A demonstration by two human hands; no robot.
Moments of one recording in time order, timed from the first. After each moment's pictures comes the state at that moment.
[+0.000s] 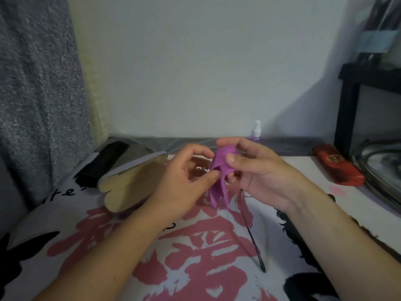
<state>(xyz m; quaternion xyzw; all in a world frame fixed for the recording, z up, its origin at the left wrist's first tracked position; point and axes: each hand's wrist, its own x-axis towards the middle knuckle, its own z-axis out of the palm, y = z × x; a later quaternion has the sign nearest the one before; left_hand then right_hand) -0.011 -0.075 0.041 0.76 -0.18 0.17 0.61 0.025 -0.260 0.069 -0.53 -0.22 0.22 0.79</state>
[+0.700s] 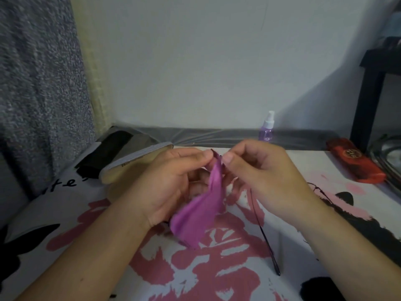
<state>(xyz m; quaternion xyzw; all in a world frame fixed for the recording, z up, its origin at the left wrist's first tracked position) -0.014 -0.051 0.053 0.63 -0.08 -0.07 0.77 0.004 -0.239 0.059 -0.75 -0.24 -0.03 0.61</state>
